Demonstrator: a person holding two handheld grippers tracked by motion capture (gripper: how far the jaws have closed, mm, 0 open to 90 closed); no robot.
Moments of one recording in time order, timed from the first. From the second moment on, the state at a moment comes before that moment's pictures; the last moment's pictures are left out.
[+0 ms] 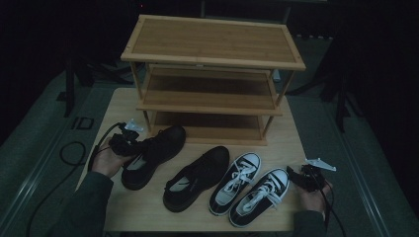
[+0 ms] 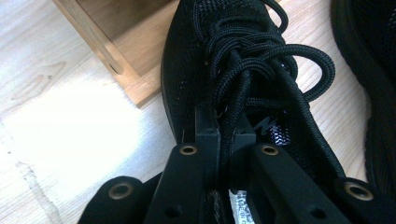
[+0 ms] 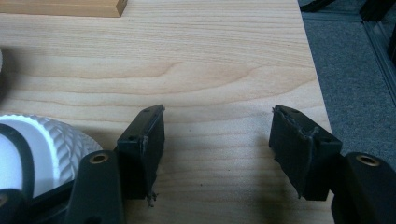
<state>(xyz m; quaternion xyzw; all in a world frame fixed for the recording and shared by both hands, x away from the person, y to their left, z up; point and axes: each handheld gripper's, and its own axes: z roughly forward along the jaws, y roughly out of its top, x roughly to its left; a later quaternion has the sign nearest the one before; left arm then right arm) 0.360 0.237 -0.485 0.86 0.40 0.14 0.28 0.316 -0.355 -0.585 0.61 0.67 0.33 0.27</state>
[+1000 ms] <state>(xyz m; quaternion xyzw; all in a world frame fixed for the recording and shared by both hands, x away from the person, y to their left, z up) 0.328 0.252 -0.457 0.84 0.42 0.12 0.33 0.315 -0.355 -0.585 0.60 0.68 0.33 0.27</state>
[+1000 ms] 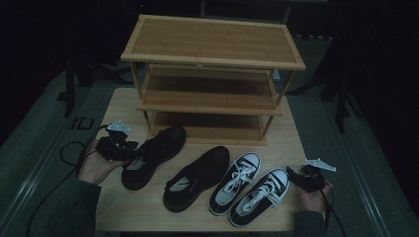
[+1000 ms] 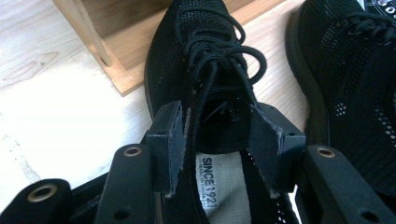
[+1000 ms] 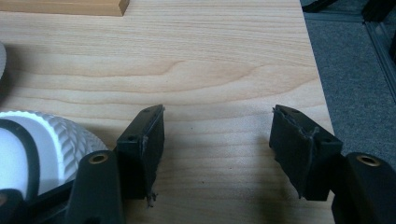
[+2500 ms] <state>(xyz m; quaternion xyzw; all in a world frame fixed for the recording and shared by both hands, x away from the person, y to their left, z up) 0.323 0.215 -0.429 0.87 0.36 0.10 0.33 0.315 -0.356 -0.585 0.60 0.68 0.33 0.26</state>
